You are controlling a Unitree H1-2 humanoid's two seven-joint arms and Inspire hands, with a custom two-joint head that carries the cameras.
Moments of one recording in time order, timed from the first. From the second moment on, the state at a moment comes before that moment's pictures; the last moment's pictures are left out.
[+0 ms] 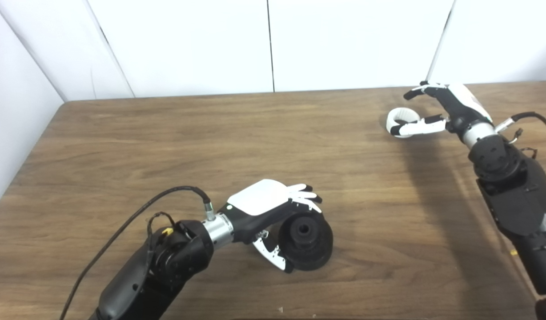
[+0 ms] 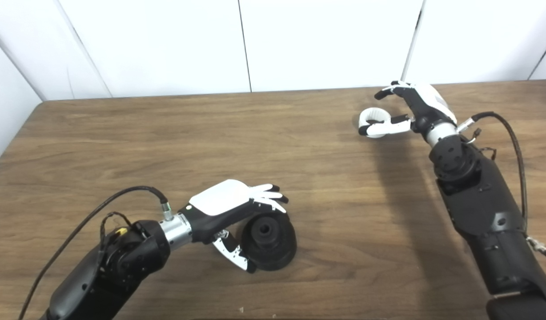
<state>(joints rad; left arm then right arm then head) -0.25 0.39 -0.50 -0.28 0.62 0.01 -0.56 -0.57 -0.44 0.15 0.30 -0.48 0.27 0.16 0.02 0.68</state>
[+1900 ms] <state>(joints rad) -0.24 0.38 -0.49 -0.29 0.62 0.01 -0.55 -0.63 -0.42 0.19 0.50 -0.49 0.24 0.11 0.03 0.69</state>
